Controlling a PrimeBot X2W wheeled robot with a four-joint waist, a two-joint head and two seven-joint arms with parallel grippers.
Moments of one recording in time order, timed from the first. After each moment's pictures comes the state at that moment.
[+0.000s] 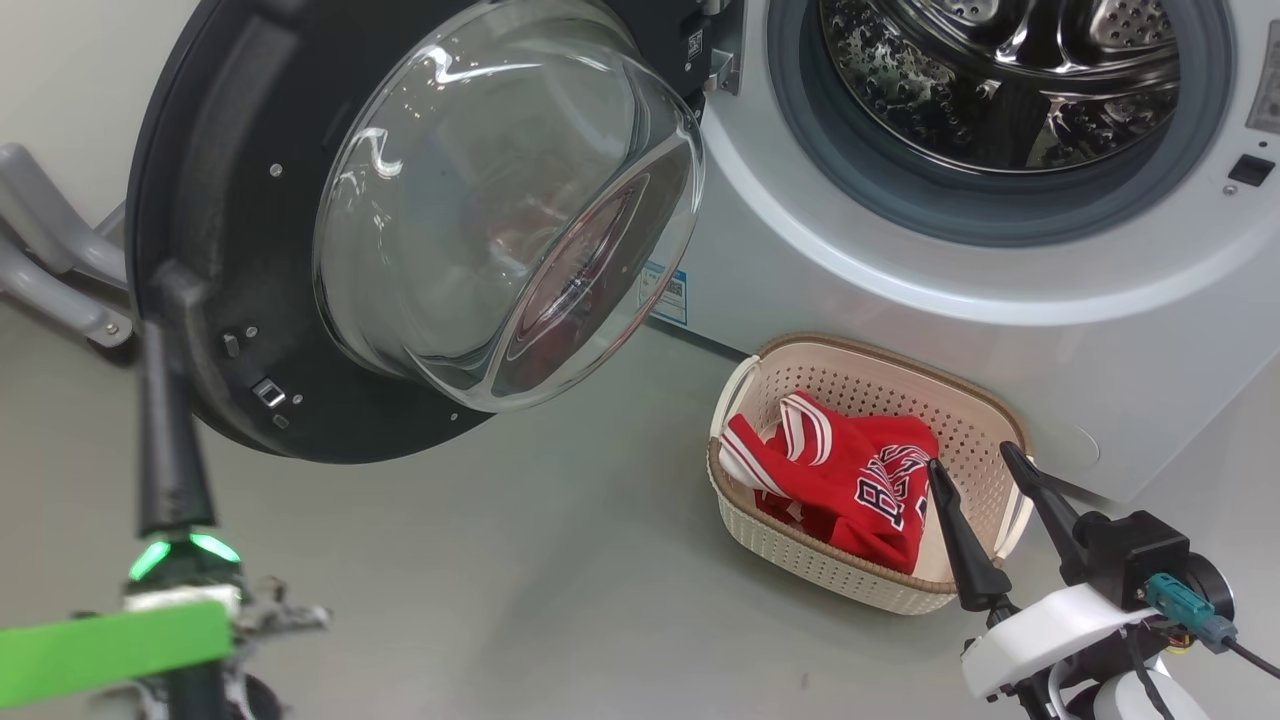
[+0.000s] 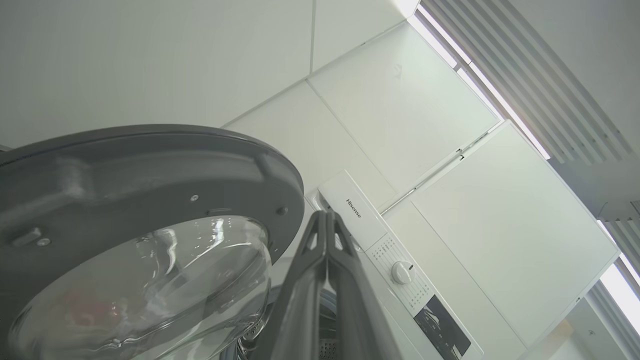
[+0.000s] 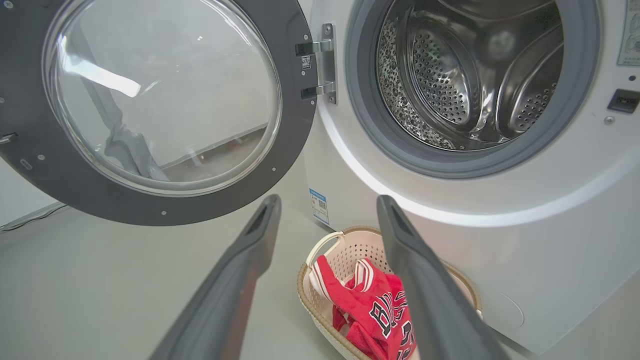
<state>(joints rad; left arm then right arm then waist) 0.02 0.04 -0.12 -0.47 -1.31 -0.04 -0.24 0.04 -0.22 0.28 0.04 0.38 -0.01 -0.14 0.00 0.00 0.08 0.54</state>
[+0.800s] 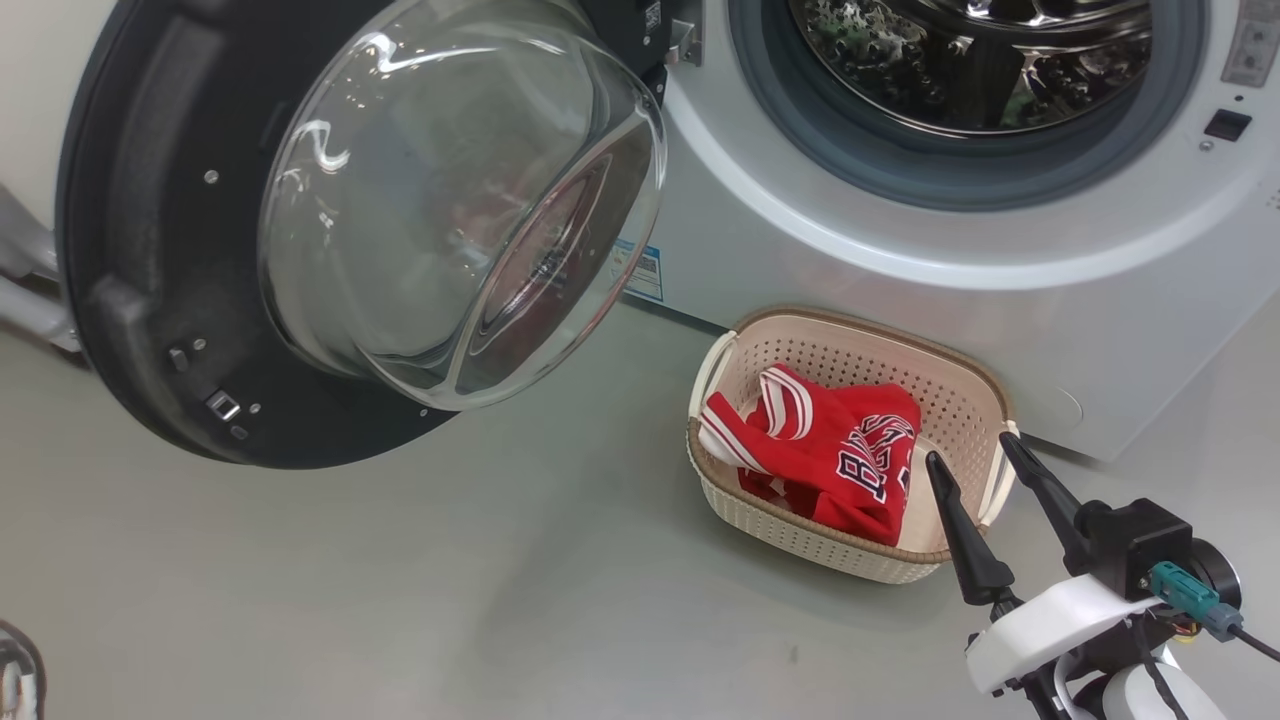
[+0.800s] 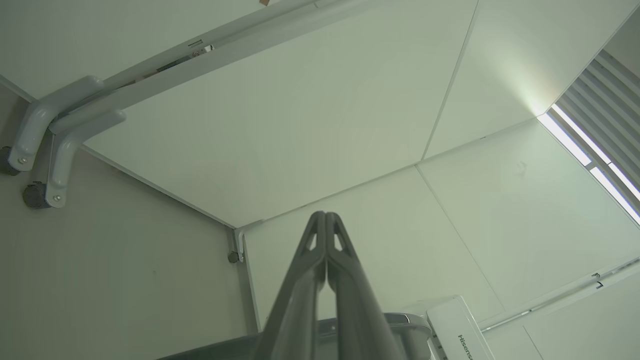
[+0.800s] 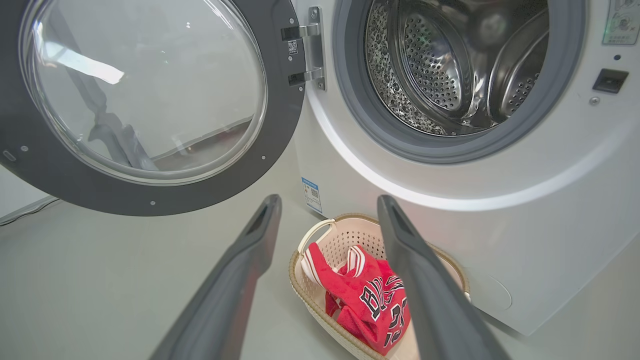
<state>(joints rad) -0.27 0.19 0.30 -0.04 -1.57 0.09 -0.13 0.04 -0.24 0.29 -0.01 0.38 -0.01 -0.09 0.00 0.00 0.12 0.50</state>
